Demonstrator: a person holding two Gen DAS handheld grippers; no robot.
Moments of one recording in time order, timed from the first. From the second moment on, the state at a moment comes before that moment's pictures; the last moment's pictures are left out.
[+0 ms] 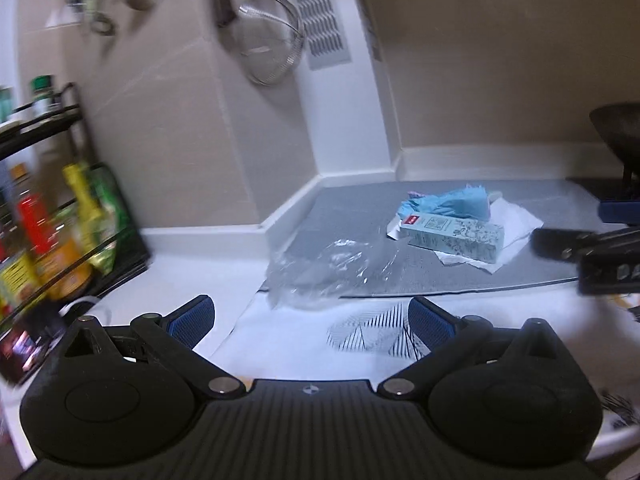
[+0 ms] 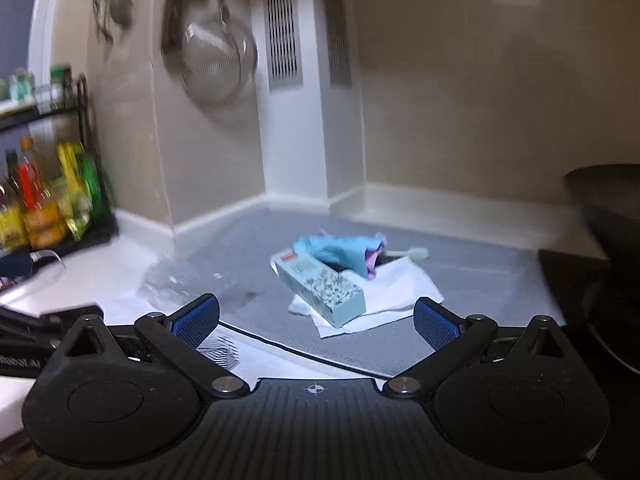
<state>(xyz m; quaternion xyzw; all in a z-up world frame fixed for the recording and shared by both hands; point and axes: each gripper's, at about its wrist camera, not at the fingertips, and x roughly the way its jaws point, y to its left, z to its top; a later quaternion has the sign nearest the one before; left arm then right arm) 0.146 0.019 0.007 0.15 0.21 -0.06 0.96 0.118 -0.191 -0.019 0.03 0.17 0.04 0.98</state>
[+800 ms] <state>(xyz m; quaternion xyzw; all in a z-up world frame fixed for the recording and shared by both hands) 0.262 -0.004 -0.037 0.11 0.28 -0.10 0.95 0.285 -0.289 -0.066 0.26 0.26 -0.02 0.93</state>
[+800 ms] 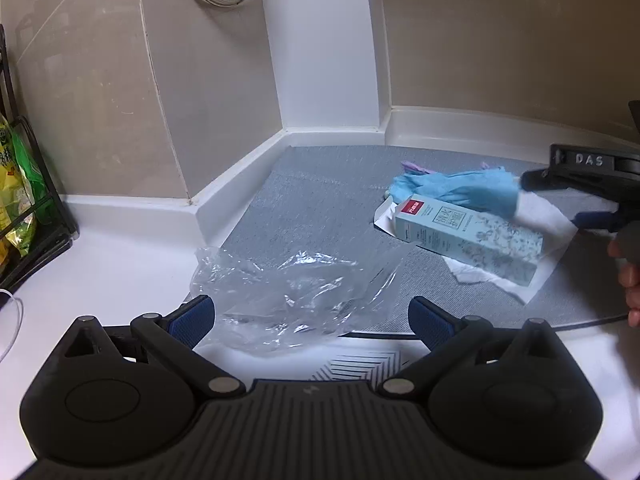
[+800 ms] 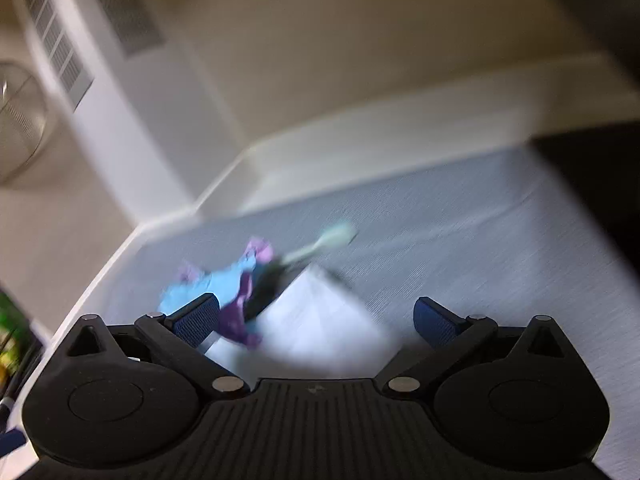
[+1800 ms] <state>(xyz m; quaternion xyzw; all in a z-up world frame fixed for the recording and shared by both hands) 0.285 0.007 -0.037 0.06 0.32 -0.10 0.94 0.340 -0.270 -0.076 0.07 0.31 -0.12 0.94</state>
